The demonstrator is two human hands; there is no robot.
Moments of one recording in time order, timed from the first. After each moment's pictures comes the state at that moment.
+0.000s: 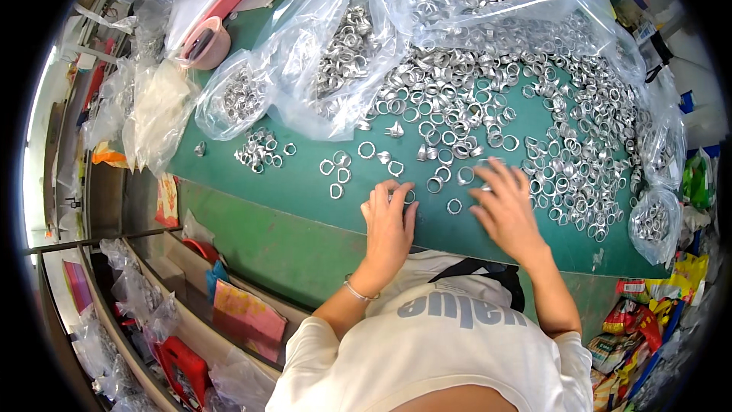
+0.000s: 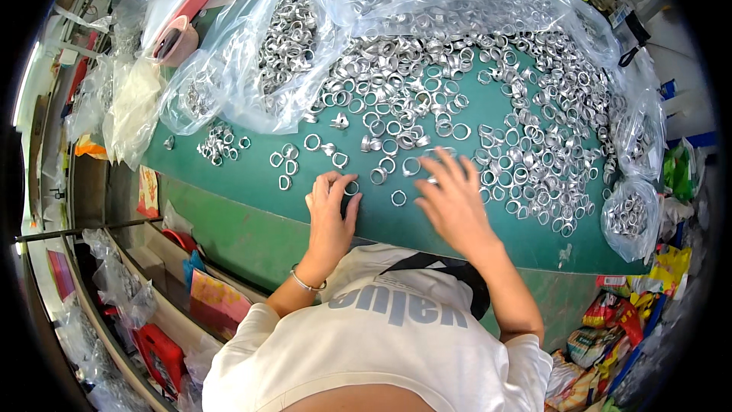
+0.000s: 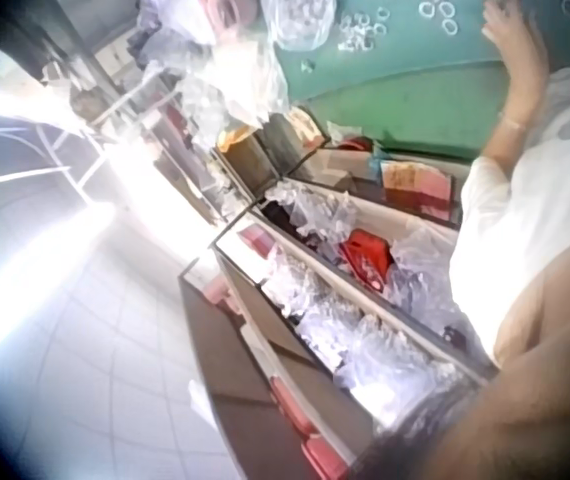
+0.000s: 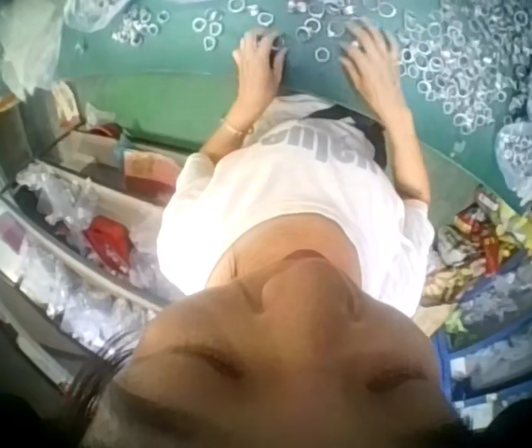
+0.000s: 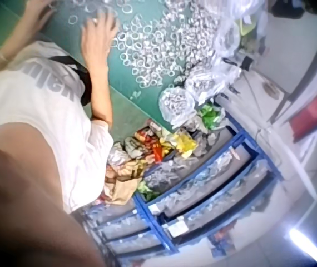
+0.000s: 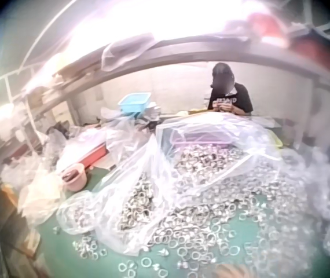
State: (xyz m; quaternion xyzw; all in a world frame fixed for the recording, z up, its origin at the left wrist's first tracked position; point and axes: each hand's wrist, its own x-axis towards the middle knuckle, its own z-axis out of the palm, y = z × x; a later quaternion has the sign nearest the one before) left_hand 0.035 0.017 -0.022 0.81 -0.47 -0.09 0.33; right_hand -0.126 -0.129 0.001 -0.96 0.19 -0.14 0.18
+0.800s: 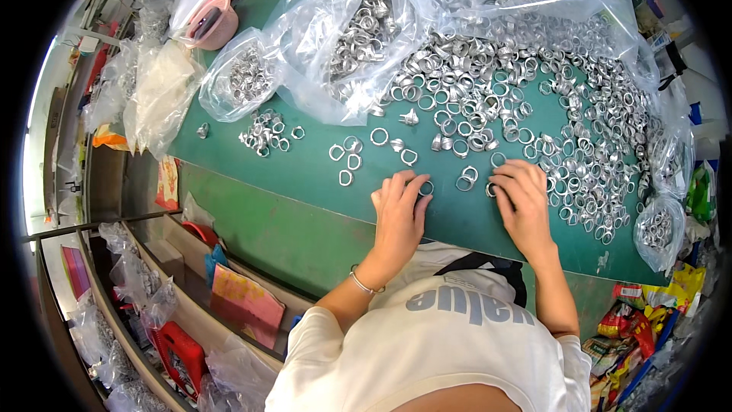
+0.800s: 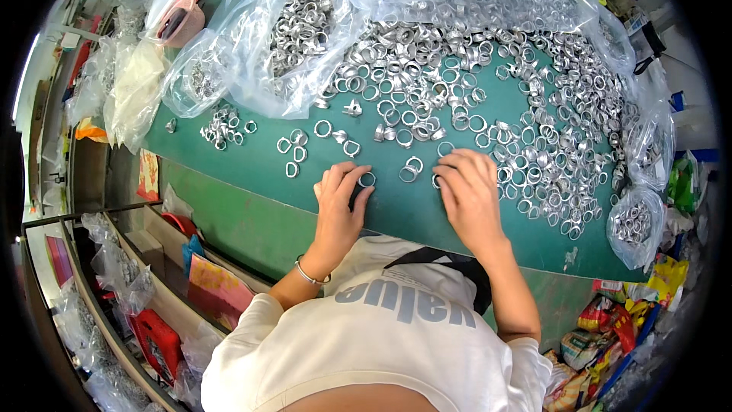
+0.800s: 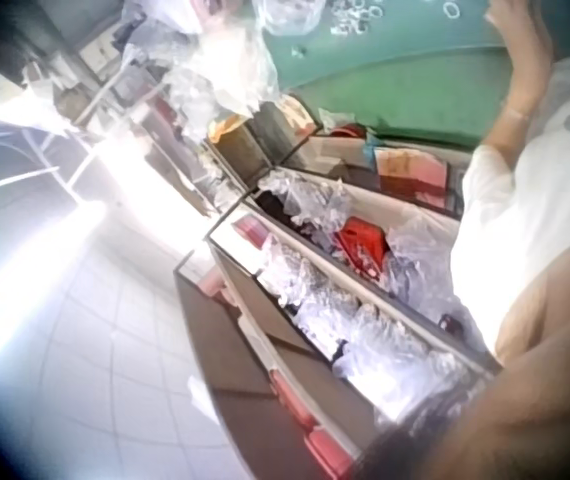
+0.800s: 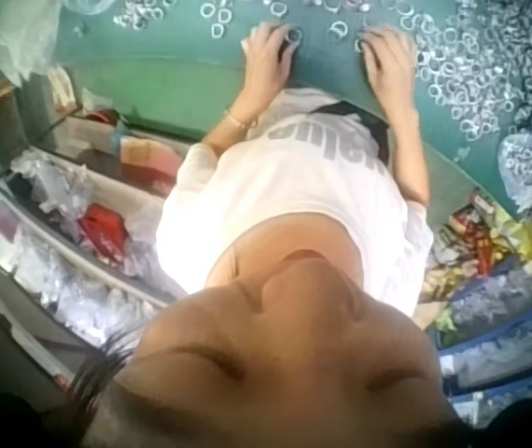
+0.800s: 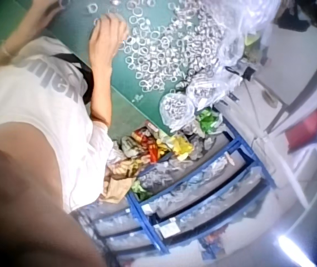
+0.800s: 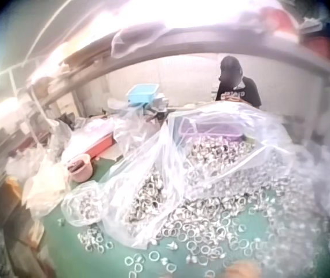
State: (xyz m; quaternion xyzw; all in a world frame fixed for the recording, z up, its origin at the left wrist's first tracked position) left_hand 0.037 0.019 -0.022 0.79 -0.47 -0.10 0.38; right_hand -0.116 -0.128 0.000 -0.92 0.21 -0.25 0.21
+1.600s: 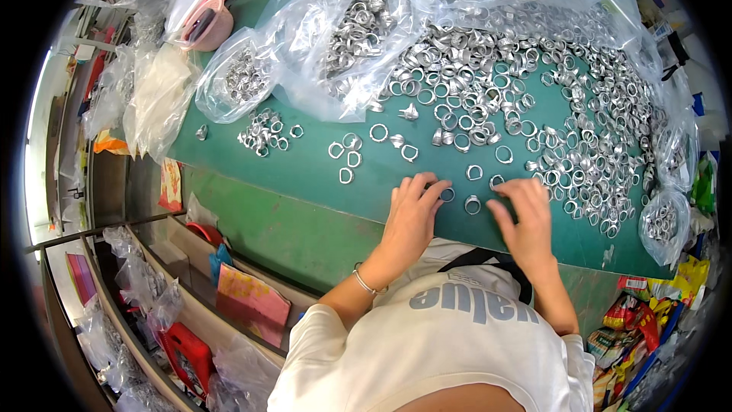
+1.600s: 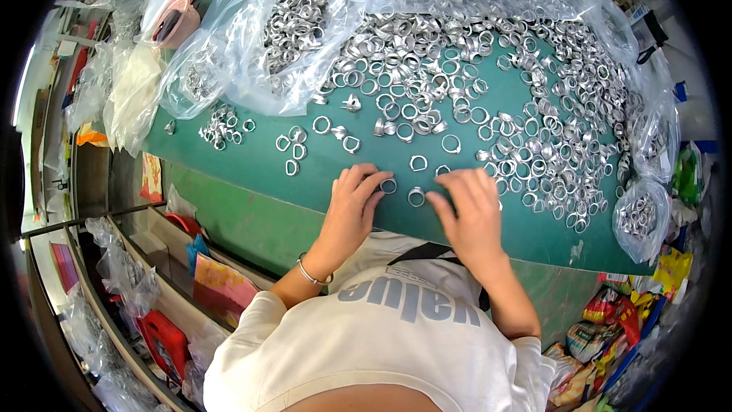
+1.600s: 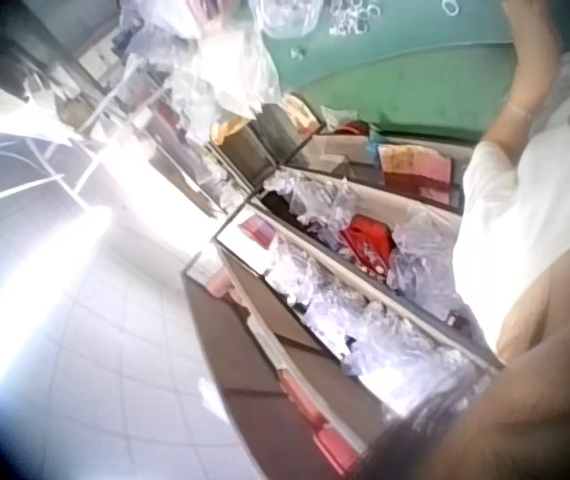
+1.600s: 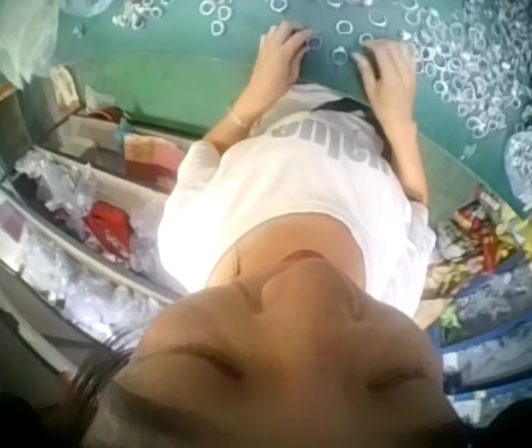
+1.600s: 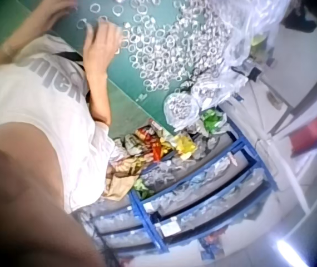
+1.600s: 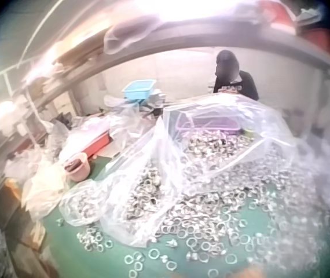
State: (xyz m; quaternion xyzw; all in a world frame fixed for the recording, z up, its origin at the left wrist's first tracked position) left_hand 0.037 0.015 -0.014 0.73 -0.54 -0.18 0.37; right_hand -0.122 -0.103 0.007 -0.90 0.27 -0.23 0.24
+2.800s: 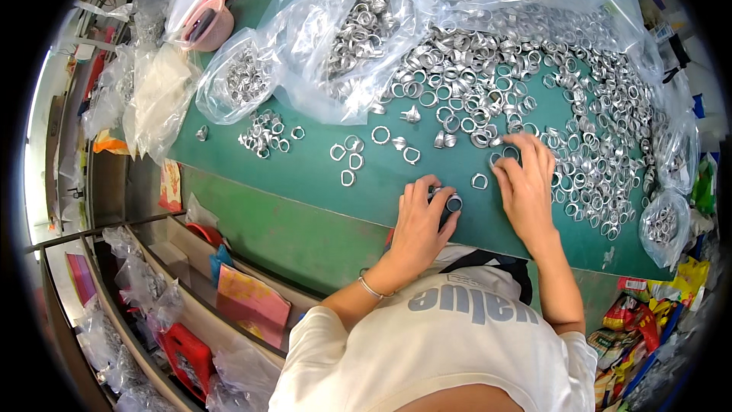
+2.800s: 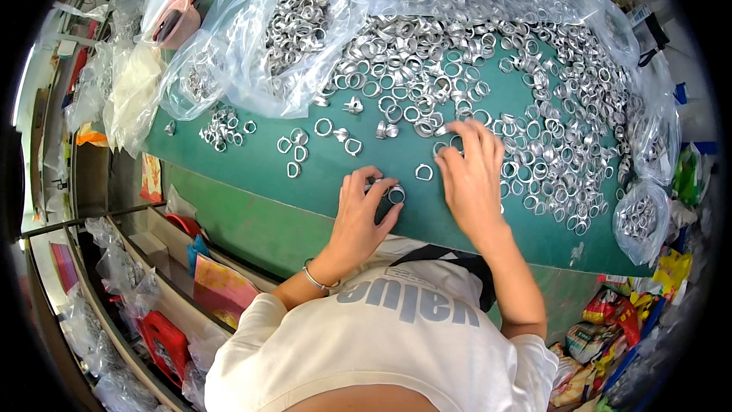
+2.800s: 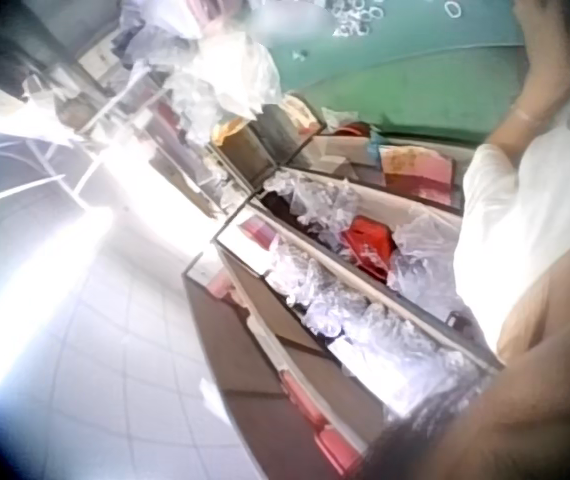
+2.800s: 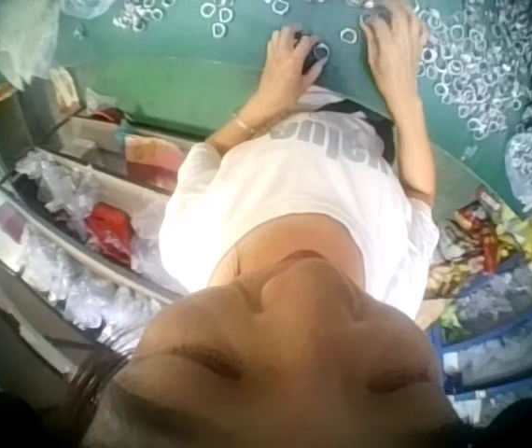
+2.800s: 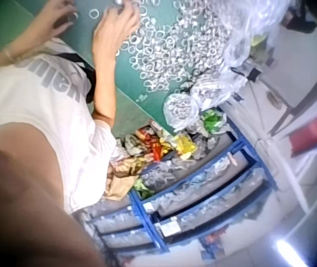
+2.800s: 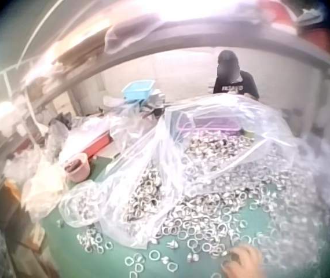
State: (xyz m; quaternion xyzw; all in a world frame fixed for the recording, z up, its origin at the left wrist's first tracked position) left_hand 0.022 0.015 -0.017 0.75 -0.52 -0.16 0.36; right_hand -0.093 -0.130 0.003 -0.93 0.24 -0.23 0.14
